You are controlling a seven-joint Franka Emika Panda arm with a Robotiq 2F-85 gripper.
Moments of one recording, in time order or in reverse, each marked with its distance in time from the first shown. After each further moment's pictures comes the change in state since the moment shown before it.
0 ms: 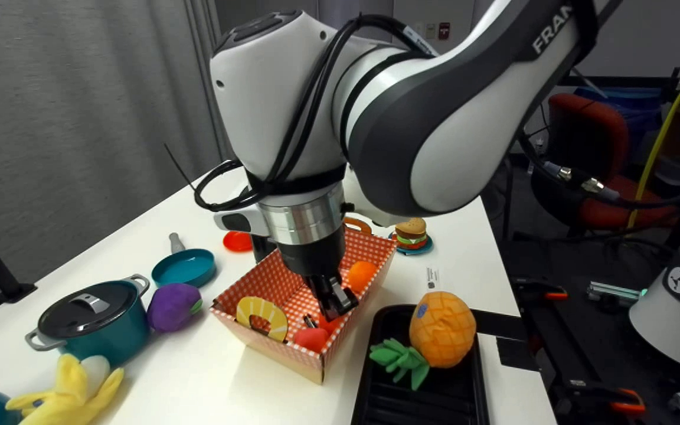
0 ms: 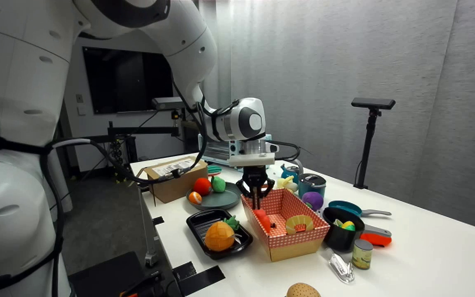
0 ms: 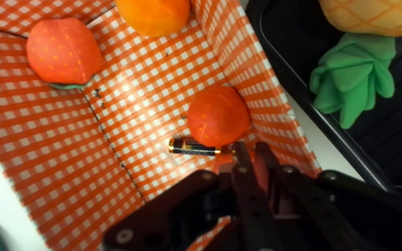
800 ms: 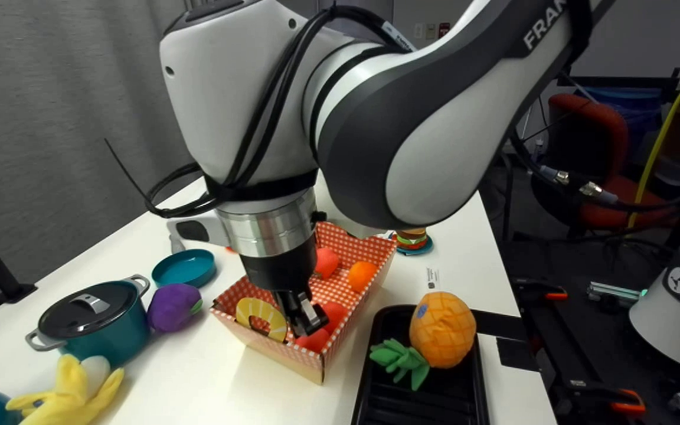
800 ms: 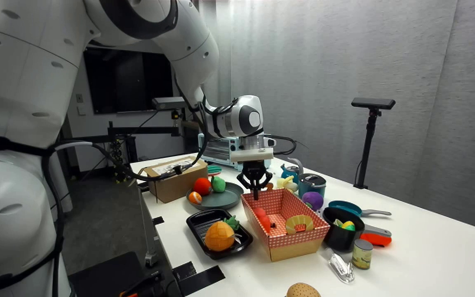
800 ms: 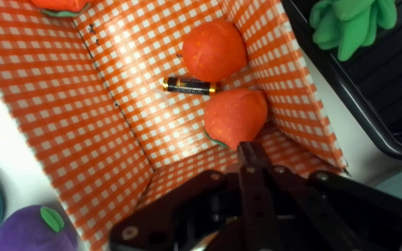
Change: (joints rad) arm 0.020 0.054 0.032 0.102 0.000 0.007 -0.002
